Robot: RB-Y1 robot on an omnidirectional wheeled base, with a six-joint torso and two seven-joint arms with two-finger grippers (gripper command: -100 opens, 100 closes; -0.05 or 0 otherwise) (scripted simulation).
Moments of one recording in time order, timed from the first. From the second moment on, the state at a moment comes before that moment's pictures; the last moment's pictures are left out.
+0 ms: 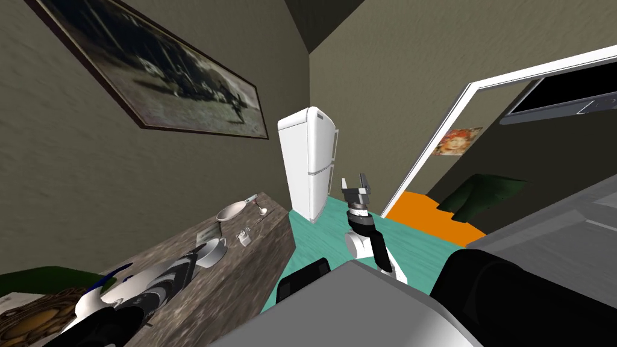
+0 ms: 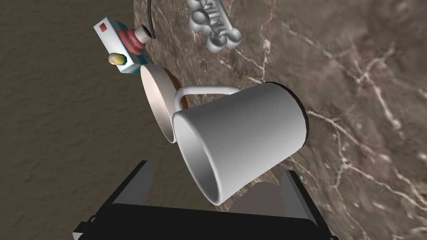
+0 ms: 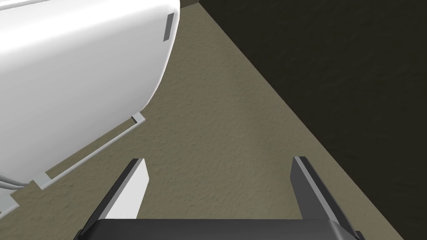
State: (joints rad) left arm 0.52 0.59 0.34 -2.05 0.58 0.70 -0.09; right arm 0.52 0.04 -0.03 -2.38 -0.11 -0.58 -0.13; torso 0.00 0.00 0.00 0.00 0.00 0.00
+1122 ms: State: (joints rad) left arm 0.51 0.70 0.42 -2.01 0.73 1.03 -0.09; right arm 0.52 0.04 -0.03 -2.38 -0.11 -0.58 -0.13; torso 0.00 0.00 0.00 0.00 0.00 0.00
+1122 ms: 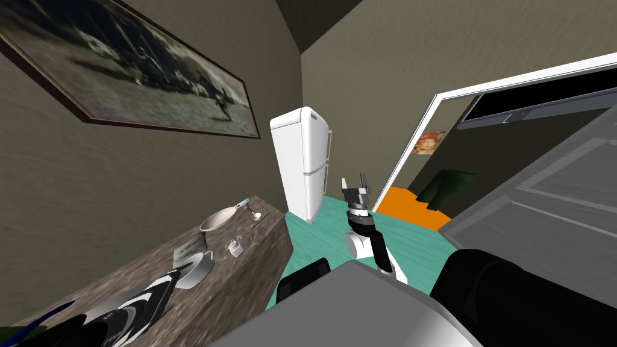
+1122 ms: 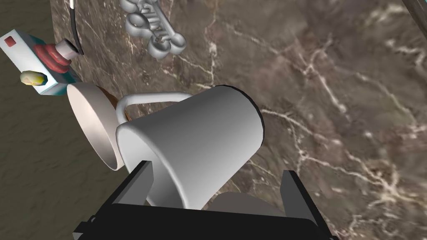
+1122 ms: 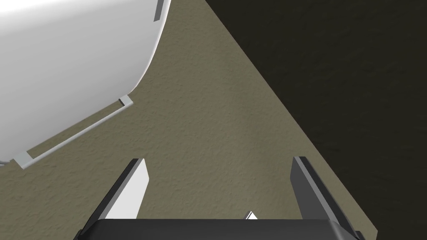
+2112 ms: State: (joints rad) left arm 0.50 0.80 0.50 -1.97 0.89 1.33 -0.08; right arm 0.52 0.04 -0.03 -2.38 -0.11 -0.58 -0.13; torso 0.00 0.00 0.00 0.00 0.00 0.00
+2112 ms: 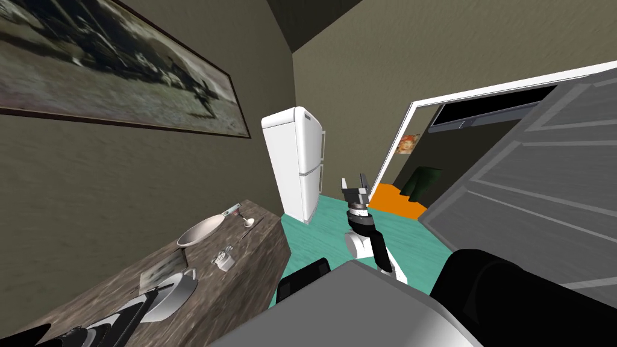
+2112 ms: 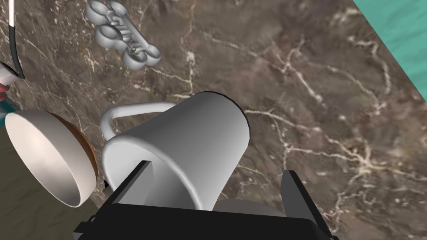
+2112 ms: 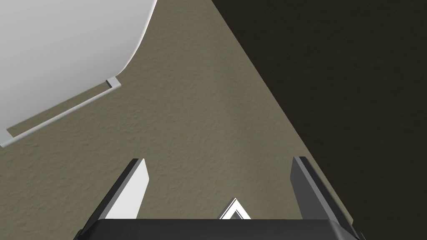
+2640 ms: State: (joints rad) left arm 0.50 0.85 0.54 -1.95 0.96 1.48 -0.08; right arm 0.52 0.04 -0.03 -2.38 -0.11 -0.58 -0.13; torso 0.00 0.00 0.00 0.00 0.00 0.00
